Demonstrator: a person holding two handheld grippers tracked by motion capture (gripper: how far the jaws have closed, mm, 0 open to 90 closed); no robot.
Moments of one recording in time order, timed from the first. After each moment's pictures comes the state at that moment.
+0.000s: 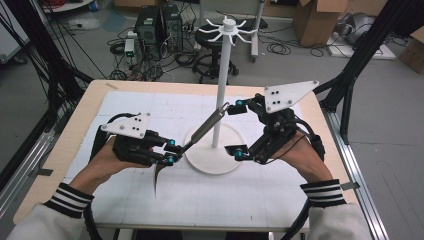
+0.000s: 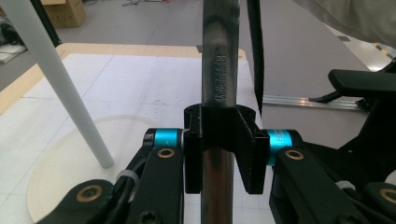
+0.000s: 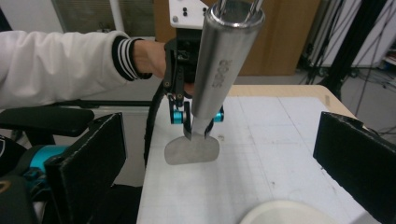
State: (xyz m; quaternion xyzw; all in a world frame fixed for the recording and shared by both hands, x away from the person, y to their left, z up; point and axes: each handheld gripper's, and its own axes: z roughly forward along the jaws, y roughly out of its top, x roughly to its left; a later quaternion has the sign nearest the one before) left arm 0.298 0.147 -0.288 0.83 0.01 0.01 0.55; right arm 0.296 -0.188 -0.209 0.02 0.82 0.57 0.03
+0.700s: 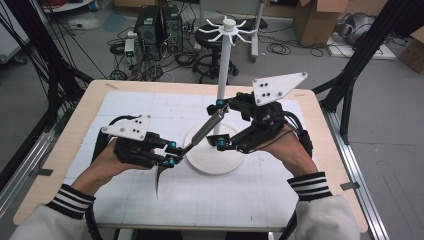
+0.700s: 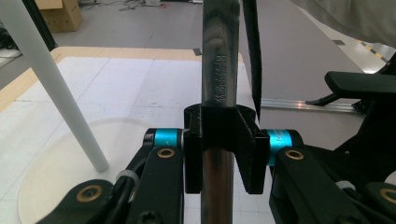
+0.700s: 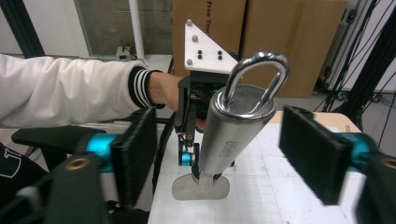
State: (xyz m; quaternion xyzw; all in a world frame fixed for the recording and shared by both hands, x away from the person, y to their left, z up) left arm 0.298 0.147 -0.294 0.83 0.01 0.00 0.56; right arm 0.301 -0.165 -0.199 -0.01 0.80 0.60 0.01
